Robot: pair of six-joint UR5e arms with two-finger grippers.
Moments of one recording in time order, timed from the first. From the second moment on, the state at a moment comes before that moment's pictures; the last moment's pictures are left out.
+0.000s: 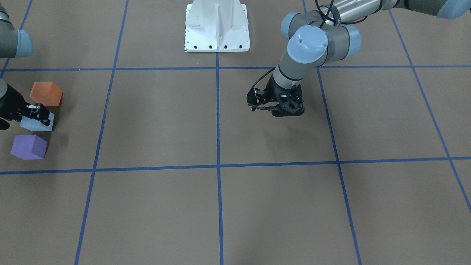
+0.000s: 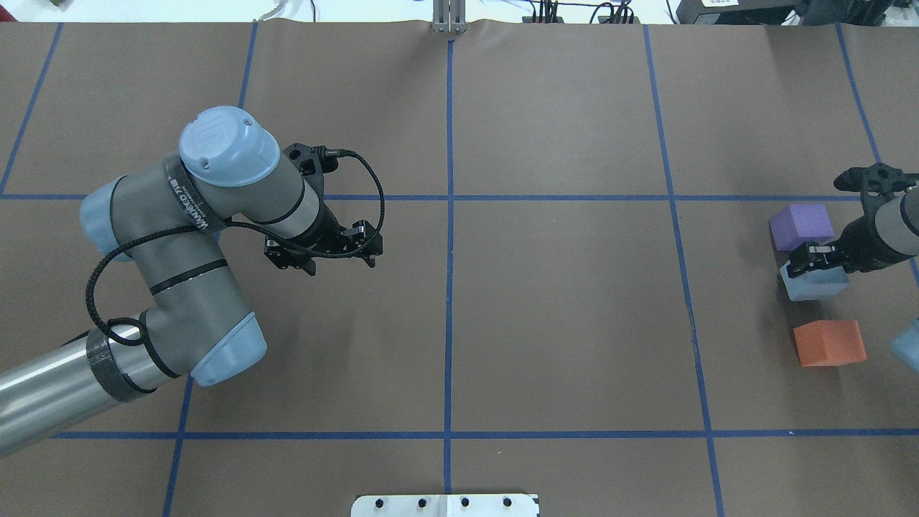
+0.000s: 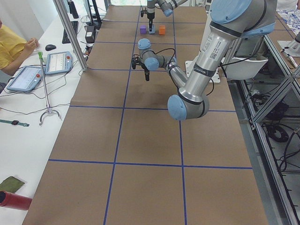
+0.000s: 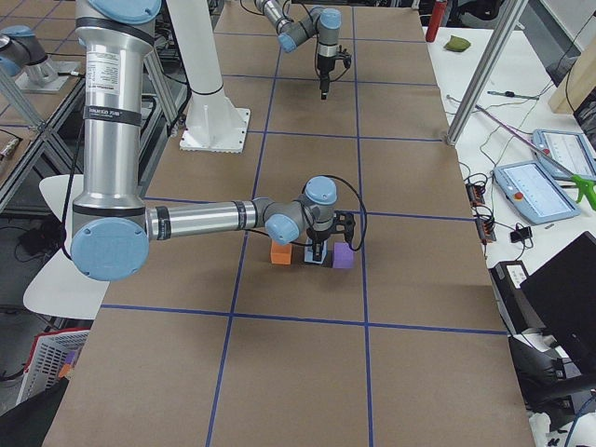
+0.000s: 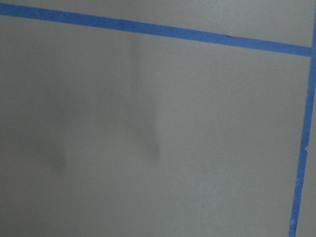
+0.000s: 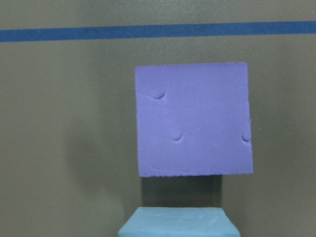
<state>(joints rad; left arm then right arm) -0.64 -2.13 -1.69 -1.74 -2.10 -1.25 0.97 -1.65 1.68 -1.05 2.18 0.82</state>
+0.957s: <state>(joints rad) -0.64 -2.14 -1.70 -1.74 -2.09 -1.25 0.96 -1.66 1.62 -0.87 2.19 0.82</state>
